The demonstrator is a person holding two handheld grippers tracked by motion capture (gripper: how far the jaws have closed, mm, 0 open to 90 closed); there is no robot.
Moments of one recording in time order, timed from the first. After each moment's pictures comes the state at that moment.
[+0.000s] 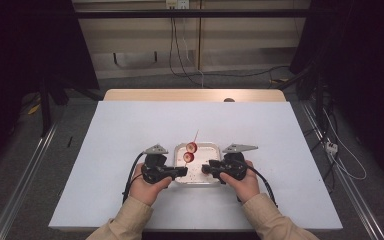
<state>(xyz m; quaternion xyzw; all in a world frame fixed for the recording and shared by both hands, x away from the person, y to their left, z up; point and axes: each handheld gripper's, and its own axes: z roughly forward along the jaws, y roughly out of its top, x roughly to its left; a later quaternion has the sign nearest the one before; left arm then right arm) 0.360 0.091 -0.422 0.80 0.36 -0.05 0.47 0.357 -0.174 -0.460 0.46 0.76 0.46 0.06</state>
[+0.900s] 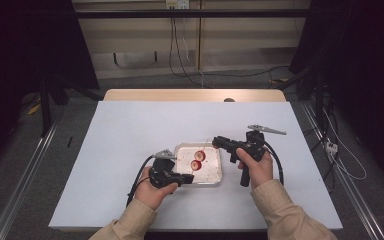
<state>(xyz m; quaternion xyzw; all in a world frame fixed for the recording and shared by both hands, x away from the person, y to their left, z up) 0.350 0.071 -0.430 0.83 0.34 -0.08 0.44 0.369 -0.209 -0.398 0.51 0.63 0.58 0.04</state>
